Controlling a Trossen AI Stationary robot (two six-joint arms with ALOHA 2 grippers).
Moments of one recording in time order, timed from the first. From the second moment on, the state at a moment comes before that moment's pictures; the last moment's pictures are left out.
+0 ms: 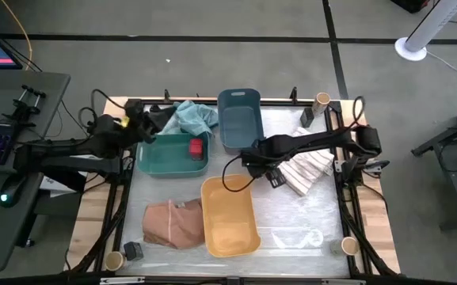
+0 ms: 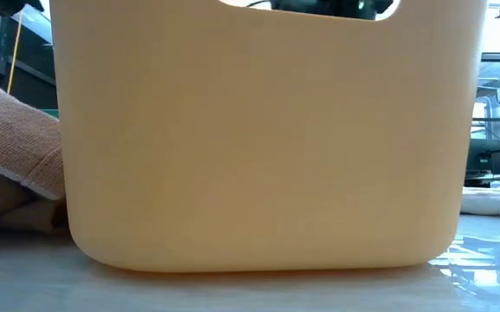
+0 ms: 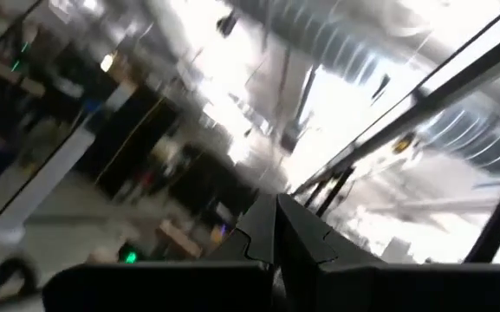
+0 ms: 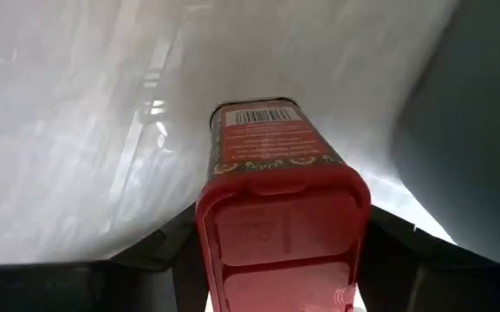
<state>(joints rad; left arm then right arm) 0.18 0.74 0.54 0.66 -0.21 -0.61 -0.01 1.78 1.37 -1.10 0.15 -0.45</state>
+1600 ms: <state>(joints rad) 0.26 0.62 0.73 -0.21 -0.09 -0.49 -0.10 2.29 2.31 -0.92 -0.04 0.22</state>
